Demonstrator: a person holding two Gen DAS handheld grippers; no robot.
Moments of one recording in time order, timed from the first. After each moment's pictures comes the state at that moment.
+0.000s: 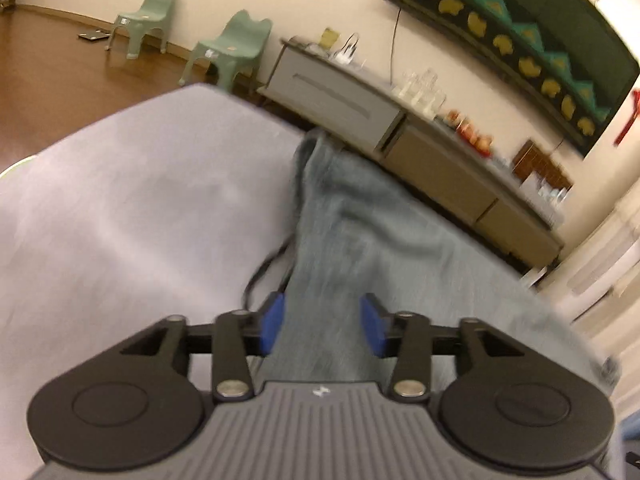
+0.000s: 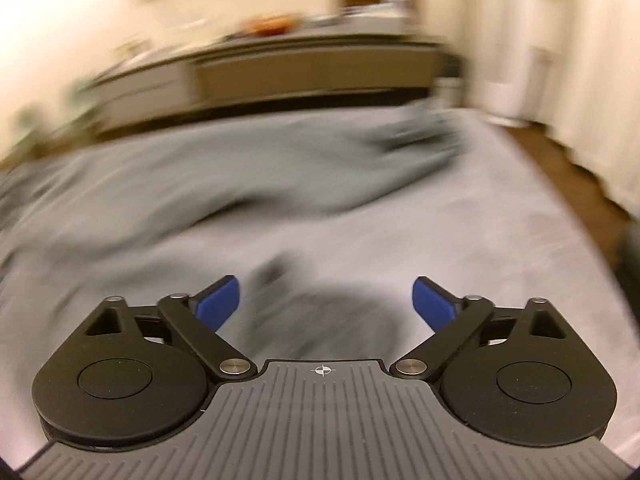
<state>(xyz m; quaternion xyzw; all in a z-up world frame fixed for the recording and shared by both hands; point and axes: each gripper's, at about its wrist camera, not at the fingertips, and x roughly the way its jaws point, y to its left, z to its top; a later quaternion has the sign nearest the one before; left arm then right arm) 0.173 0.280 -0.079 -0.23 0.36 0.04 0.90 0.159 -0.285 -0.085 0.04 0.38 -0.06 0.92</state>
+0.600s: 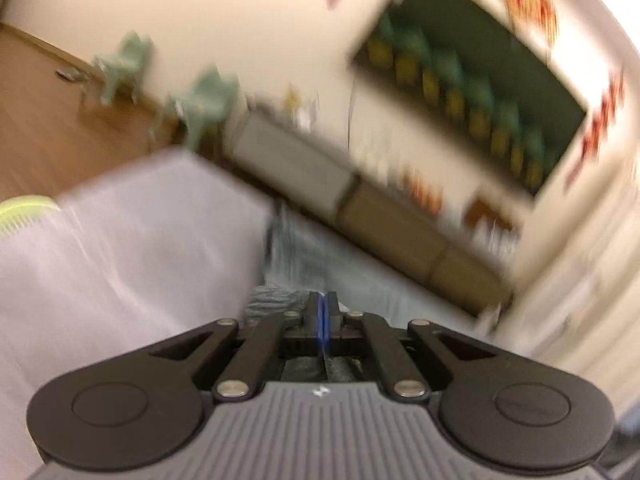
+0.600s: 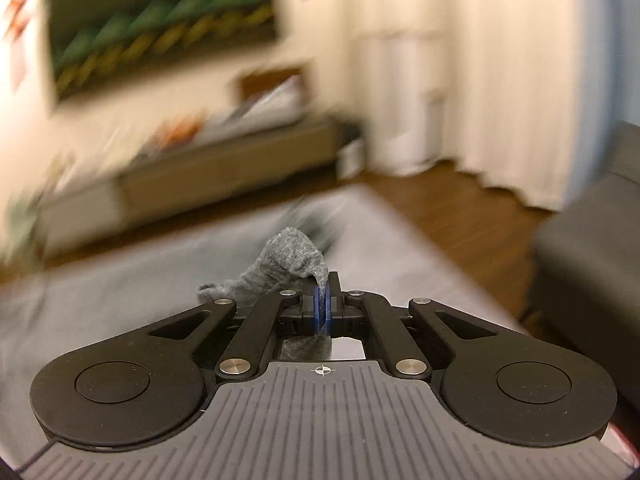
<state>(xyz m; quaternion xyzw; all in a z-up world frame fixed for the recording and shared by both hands) 0.103 0.341 -0.010 -0.28 0.21 0.00 0.94 0.081 -0.388 0.008 0.13 0.23 -0.25 0.93</state>
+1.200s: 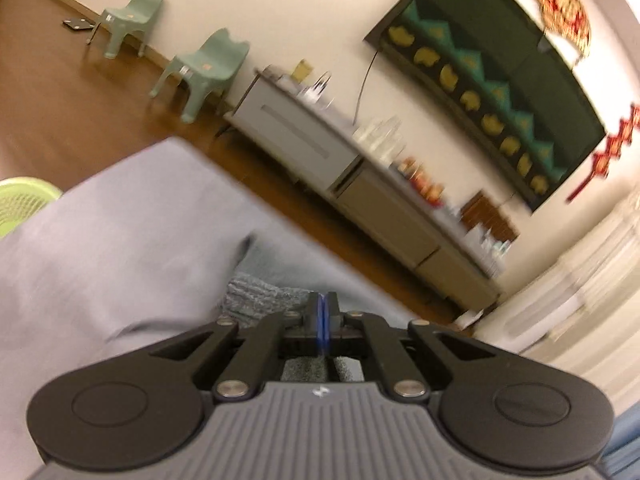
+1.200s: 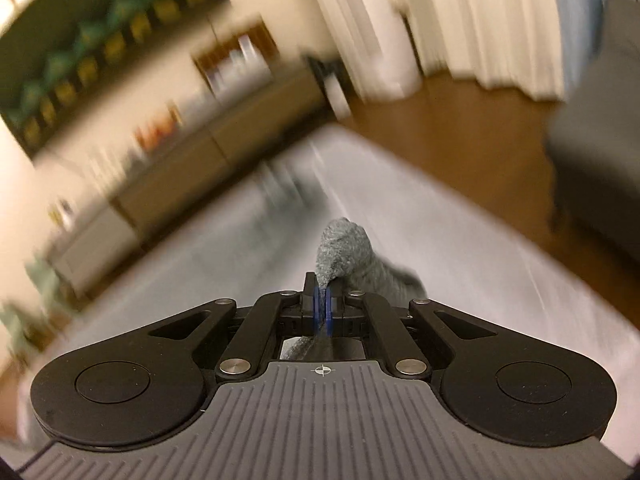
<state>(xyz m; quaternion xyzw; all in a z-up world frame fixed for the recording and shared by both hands) 0.191 0.352 0.041 -0.33 0.28 -0.02 0.90 0.138 -0.462 -0.008 0.29 0.27 -0.21 0.90</state>
